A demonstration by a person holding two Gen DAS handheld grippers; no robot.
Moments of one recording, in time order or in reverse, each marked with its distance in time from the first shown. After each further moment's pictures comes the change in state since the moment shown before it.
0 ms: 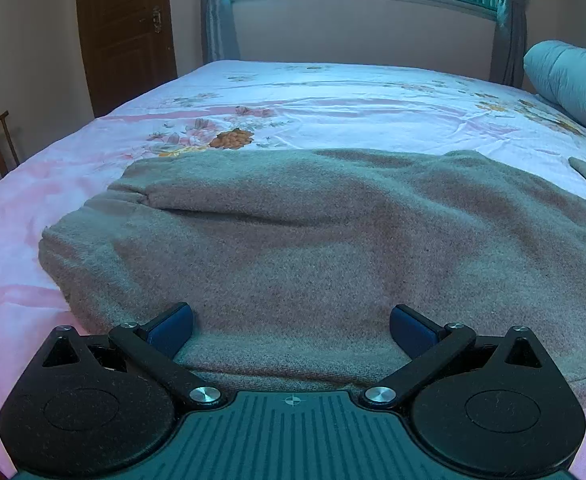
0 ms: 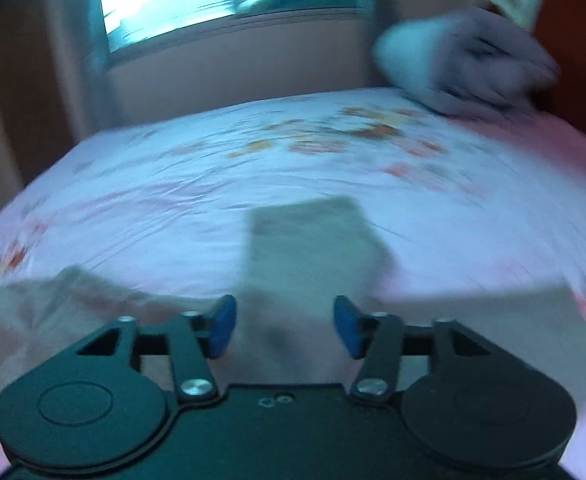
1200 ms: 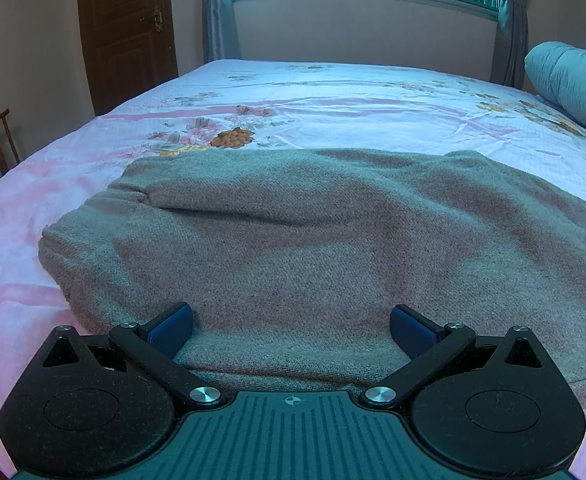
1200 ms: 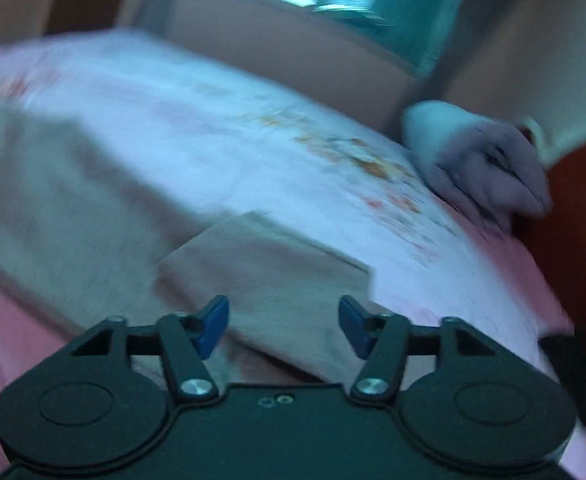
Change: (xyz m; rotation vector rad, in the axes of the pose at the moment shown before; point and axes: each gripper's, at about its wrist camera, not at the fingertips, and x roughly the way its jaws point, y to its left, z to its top) left arm 0.002 0.000 0.001 -0.005 0.004 -0.003; right arm -0.043 0.035 -0.069 -0.527 0.024 -0.203
